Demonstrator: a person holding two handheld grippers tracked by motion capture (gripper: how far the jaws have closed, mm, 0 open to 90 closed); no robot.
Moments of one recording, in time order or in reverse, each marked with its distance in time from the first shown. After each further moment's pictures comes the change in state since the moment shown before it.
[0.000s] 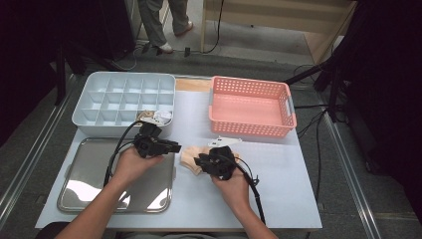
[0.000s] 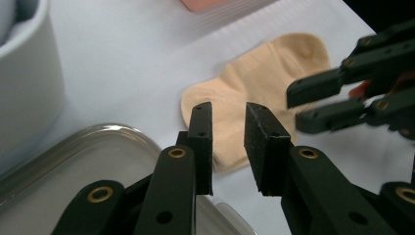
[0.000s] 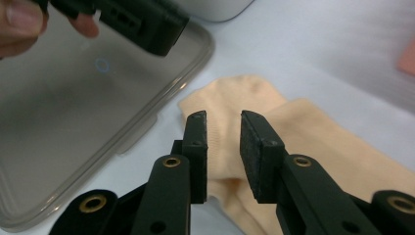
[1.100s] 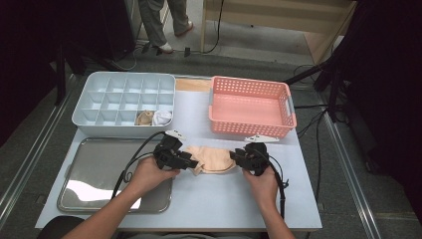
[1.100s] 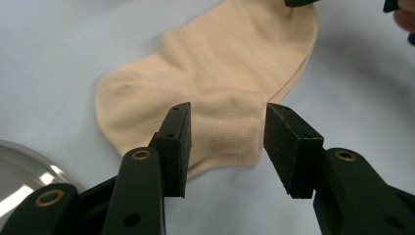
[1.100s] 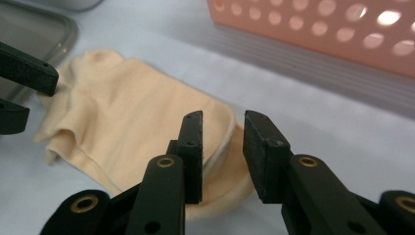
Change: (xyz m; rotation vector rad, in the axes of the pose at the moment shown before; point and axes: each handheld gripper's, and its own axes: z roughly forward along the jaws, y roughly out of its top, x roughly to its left) left arm -0.036 -0.008 0.049 0.119 -0.001 0.107; right arm -0.074 -0.027 -0.043 0.000 -0.203 0.153
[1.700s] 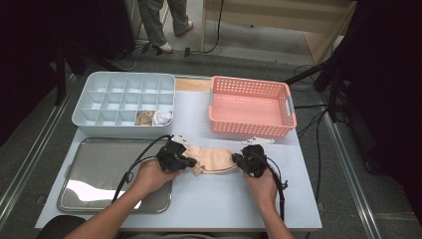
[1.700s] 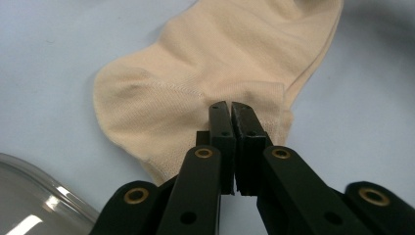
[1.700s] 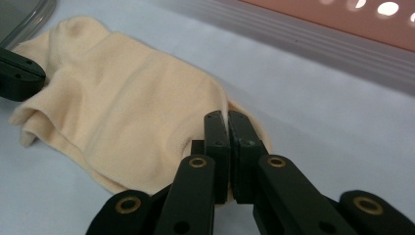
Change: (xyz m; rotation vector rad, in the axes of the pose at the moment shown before) left arm -0.002 -0.005 0.011 0.011 0.045 0.086; right arm -0.001 -0.007 0.007 0.061 -0.025 -0.027
